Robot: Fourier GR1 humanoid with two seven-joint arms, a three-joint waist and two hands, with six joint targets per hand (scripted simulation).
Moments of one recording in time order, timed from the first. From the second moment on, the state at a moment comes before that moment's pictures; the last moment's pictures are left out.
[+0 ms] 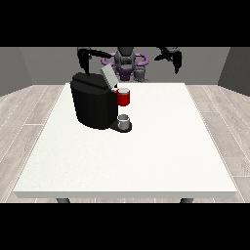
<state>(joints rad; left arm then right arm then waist) -0.32 0.02 0.17 -1.19 -0.16 -0.29 -0.14 -0.50 -0.18 -0.20 -1.13 -0.06 0.02 0.11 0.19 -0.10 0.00</state>
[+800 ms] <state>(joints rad) -0.24 0.08 0.17 -1.37 -0.11 -0.26 -0.13 -0.67 -0.16 -0.13 -1.05 -0.02 0.02 0.08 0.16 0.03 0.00</state>
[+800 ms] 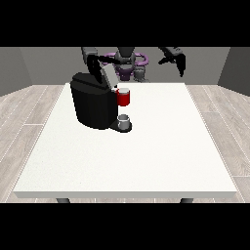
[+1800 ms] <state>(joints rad) -0.26 0.08 0.12 -1.41 -0.12 -0.24 -0.09 -0.82 -0.20 -0.09 -1.01 0.08 -0.03 0.17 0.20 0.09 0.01</state>
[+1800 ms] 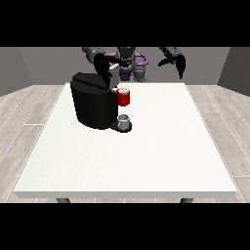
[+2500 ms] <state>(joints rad) -0.33 0.07 0.08 -1.40 -0.12 -0.27 -0.13 -0.88 -0.32 -0.09 -1.09 0.21 -0.07 0.38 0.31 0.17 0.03</state>
